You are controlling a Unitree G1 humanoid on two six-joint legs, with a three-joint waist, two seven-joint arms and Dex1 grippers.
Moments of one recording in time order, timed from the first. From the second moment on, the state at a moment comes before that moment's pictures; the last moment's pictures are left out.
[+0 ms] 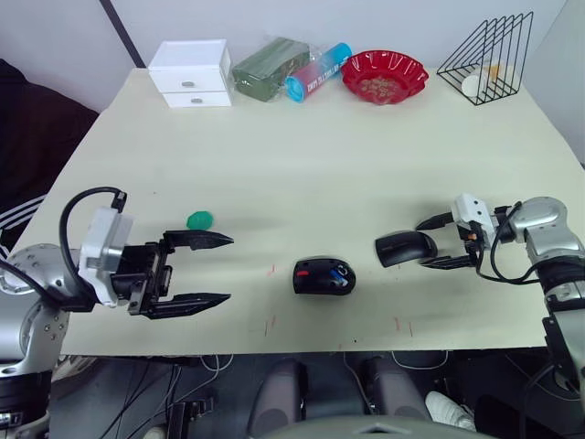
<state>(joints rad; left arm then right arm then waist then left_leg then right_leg) 0.00 0.93 0.38 -0.24 -0.77 0.32 -1.52 -0.75 -0.67 0.14 0.90 0.10 -0.26 1.61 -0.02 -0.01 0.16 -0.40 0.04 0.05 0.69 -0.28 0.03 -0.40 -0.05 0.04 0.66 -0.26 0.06</state>
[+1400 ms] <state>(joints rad) -0.08 0.95 0.28 -0.12 -0.71 0.22 -1.57 -0.36 -0.82 0.05 -0.14 0.27 0.30 1.31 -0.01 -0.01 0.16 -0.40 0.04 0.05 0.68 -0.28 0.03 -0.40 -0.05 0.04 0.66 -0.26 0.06</state>
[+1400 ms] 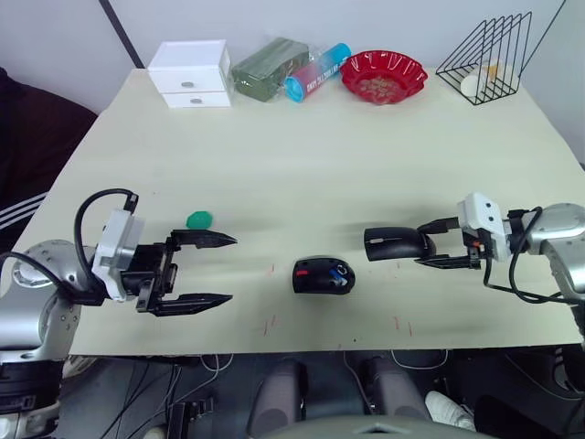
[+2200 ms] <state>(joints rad) -0.08 1.08 0.18 -0.06 -0.76 0.11 -1.57 -0.43 -0.75 0.39 -0.72 0.21 0.98 0.87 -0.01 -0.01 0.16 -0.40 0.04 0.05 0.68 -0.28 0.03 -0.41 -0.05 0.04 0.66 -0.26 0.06</state>
